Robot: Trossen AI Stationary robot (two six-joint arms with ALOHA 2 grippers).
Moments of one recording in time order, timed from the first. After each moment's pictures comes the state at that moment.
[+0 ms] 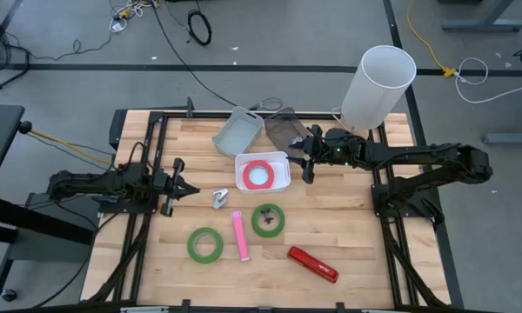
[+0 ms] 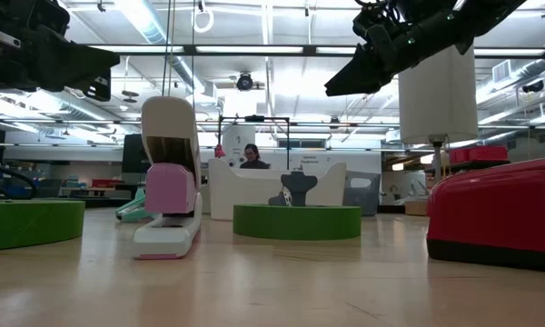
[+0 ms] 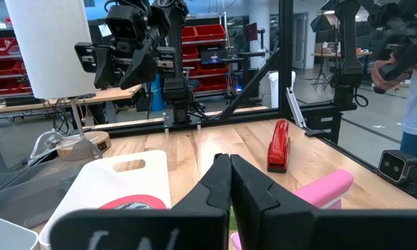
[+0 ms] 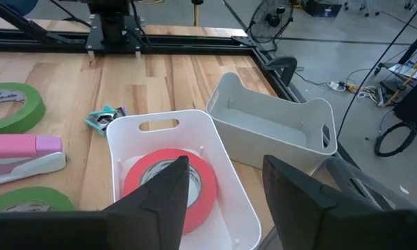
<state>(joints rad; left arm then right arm) -0.02 0.01 0.01 0.06 0.10 0.06 -0.22 1.21 0.74 0.06 0.03 -0.14</state>
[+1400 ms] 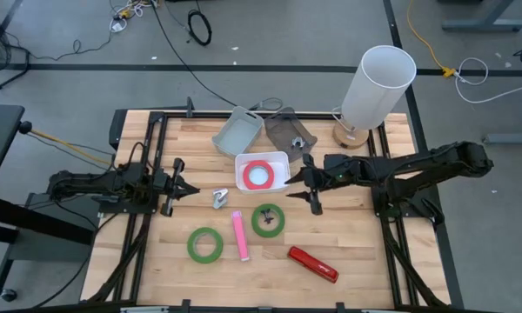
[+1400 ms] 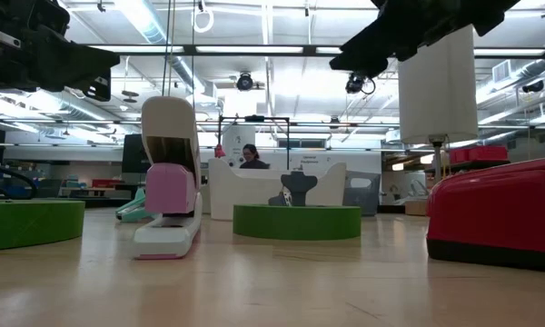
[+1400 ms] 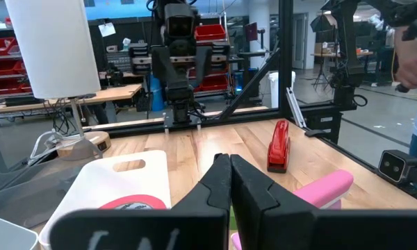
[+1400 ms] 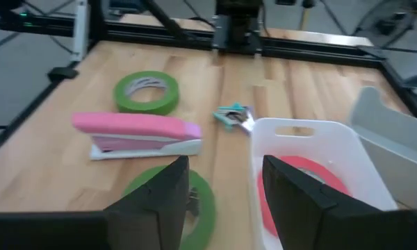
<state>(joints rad) -0.02 0.01 0.01 0.06 0.10 0.06 0.04 1.21 0.74 0.03 -0.06 -0.09</state>
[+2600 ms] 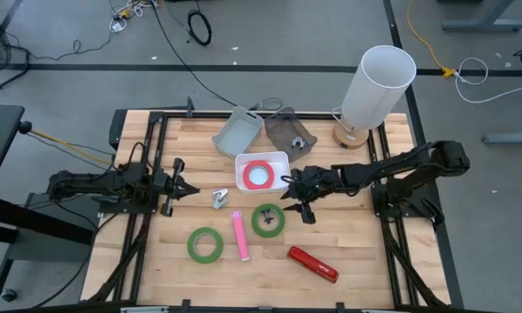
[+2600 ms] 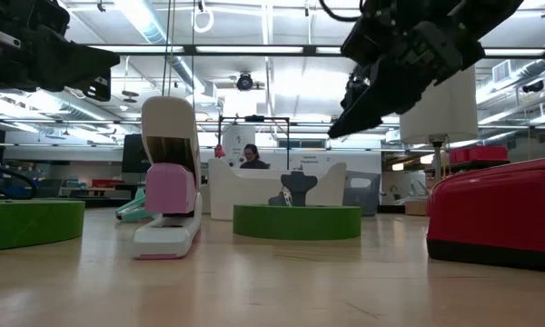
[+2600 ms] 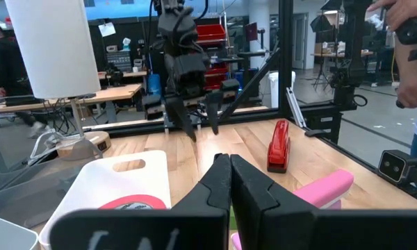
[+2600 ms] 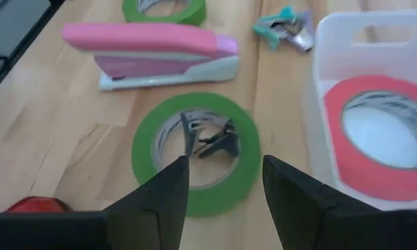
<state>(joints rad) -0.02 0.01 0.01 0.06 0.10 0.06 0.05 1.46 0.74 0.03 -0.16 -0.03</state>
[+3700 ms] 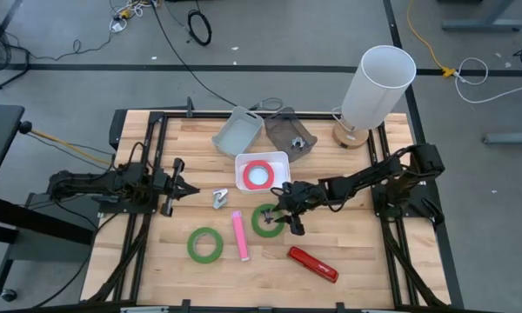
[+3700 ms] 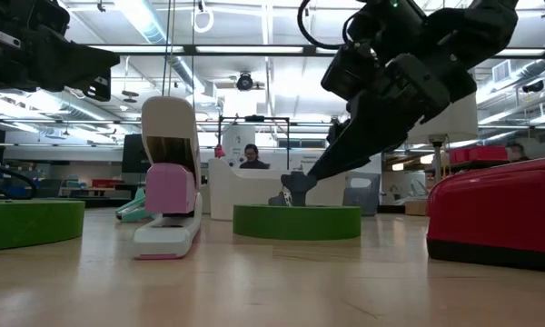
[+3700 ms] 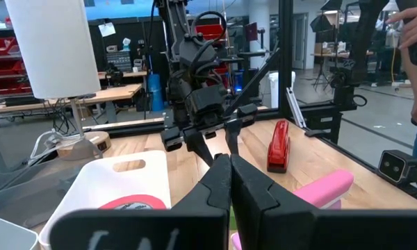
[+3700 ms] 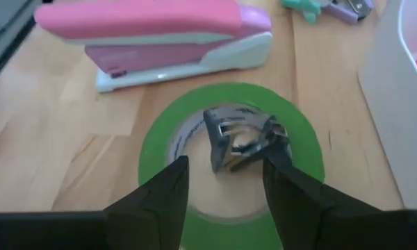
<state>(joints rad) -0.02 0.01 0.01 0.06 0.10 0.06 0.13 1.70 0.74 0.29 -0.13 0.10</state>
